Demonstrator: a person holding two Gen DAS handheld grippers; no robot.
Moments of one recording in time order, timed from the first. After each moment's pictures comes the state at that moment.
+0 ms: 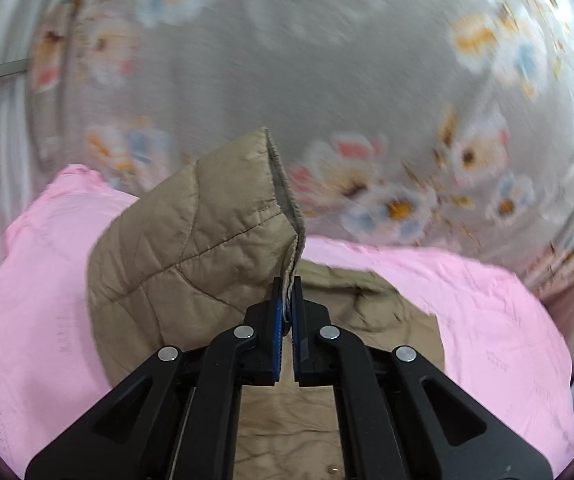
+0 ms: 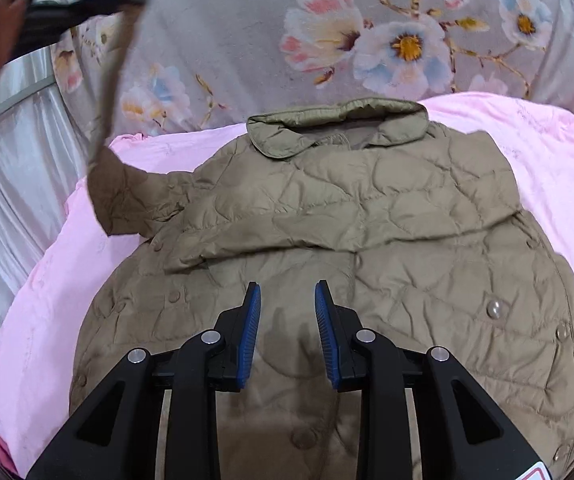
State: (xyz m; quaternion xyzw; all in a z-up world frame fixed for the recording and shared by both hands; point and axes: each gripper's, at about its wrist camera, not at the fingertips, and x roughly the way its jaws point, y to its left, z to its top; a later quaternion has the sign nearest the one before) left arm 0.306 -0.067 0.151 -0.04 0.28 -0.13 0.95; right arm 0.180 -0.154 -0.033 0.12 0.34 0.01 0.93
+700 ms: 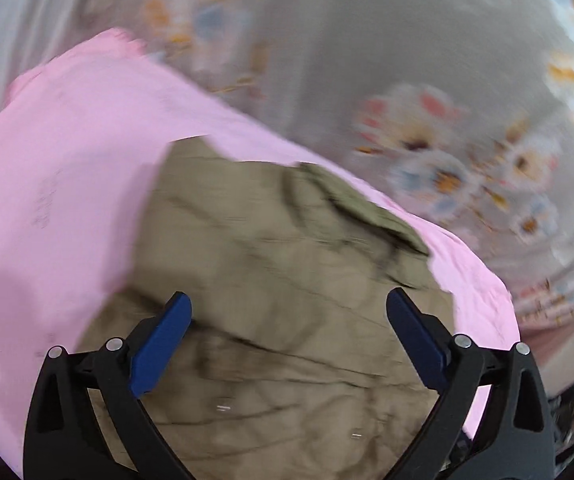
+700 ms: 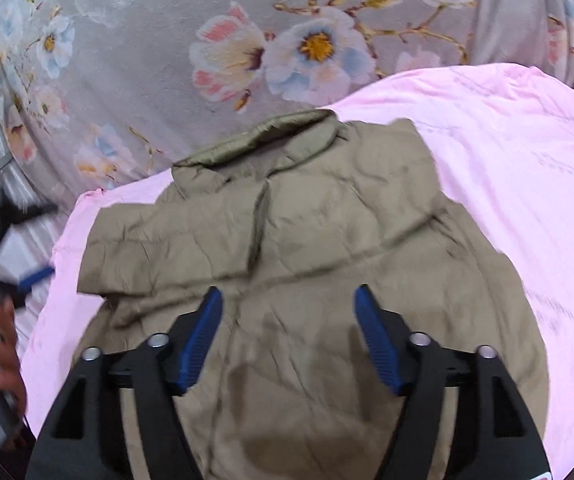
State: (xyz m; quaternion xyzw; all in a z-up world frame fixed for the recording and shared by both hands) left arm 0.325 0.057 0.034 -0.22 0.38 -0.09 0.89; right arm 0.204 -0.254 -0.017 0.20 0.32 -0.03 0.92
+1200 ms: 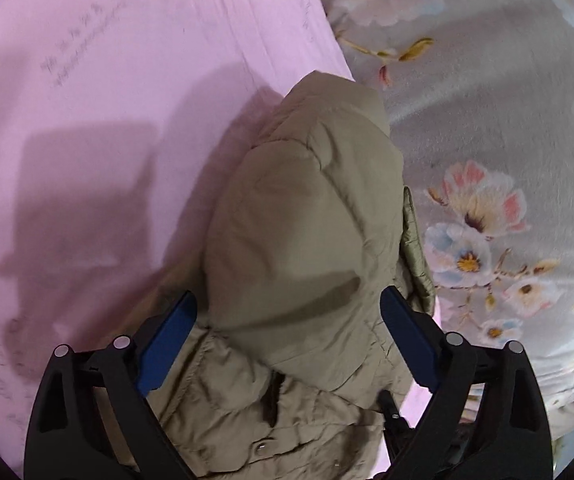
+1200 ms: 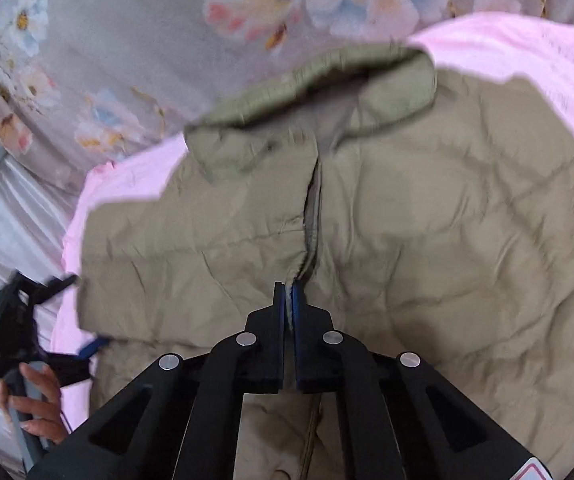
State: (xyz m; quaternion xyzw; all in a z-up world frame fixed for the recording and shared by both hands) left arm 0.384 0.142 -0.073 -0.46 0.45 -0.10 0.76; right arm 0.313 -0.235 -0.032 0.23 0.38 0.03 0.90
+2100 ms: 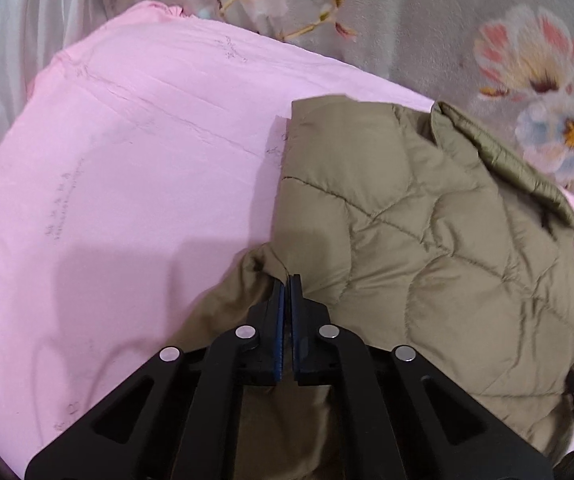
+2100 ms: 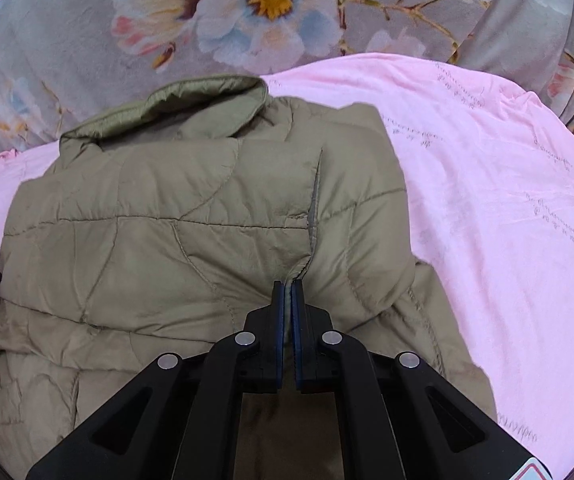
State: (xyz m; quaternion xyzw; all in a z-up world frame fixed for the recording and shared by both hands) left arm 0.397 0.054 -0.064 -0.09 0.43 0.02 0.90; right arm 0.284 -0.307 -0.069 0.10 0.40 -0.14 0.90
